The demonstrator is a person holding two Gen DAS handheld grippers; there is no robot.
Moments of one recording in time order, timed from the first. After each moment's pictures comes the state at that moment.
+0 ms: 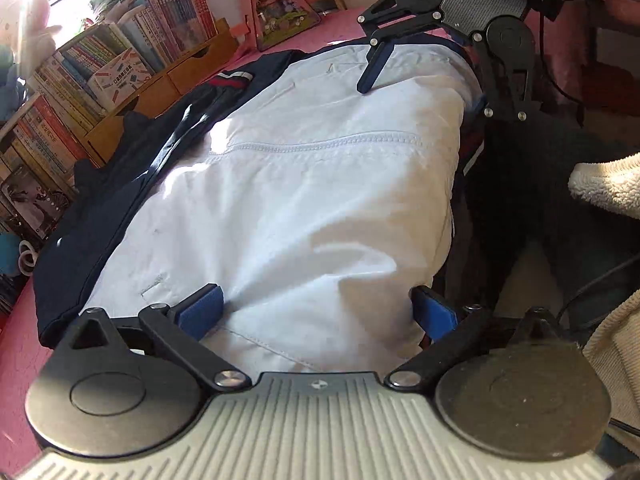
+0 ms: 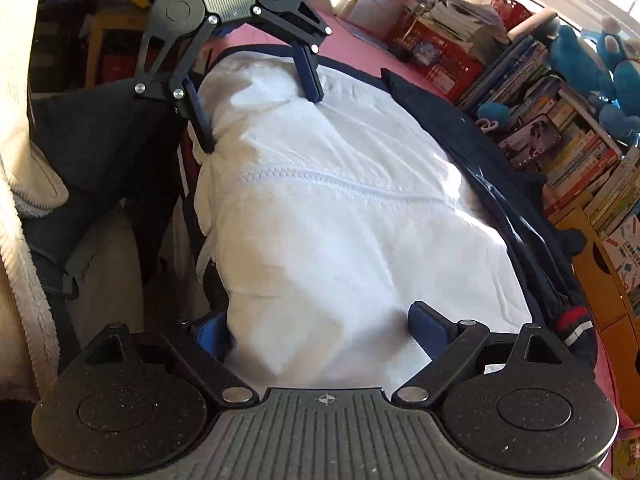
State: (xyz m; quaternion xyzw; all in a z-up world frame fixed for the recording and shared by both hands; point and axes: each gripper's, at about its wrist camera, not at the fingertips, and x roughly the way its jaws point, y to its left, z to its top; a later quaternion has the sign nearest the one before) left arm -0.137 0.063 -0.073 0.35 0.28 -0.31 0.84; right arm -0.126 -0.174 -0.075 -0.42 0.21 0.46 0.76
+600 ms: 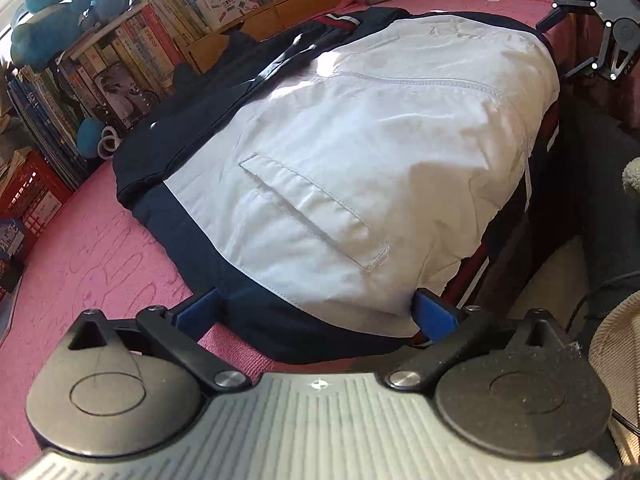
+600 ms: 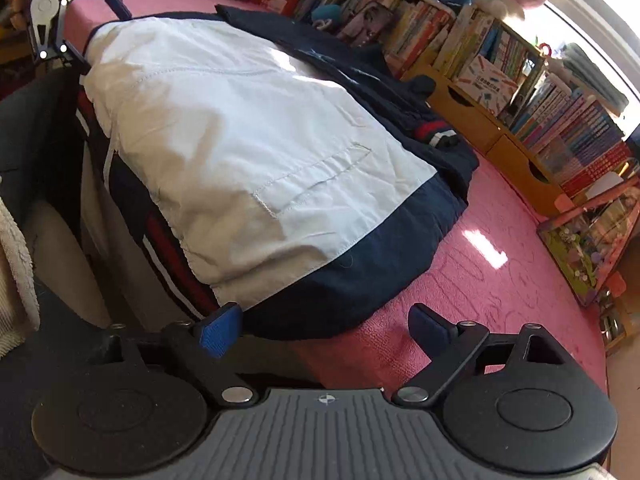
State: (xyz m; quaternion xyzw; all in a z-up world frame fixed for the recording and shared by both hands) left arm -0.166 0.107 -0.052 0.24 0.36 -0.18 0.88; right arm -0.176 -0.275 -0.074 -0.28 0.30 0.26 0.87
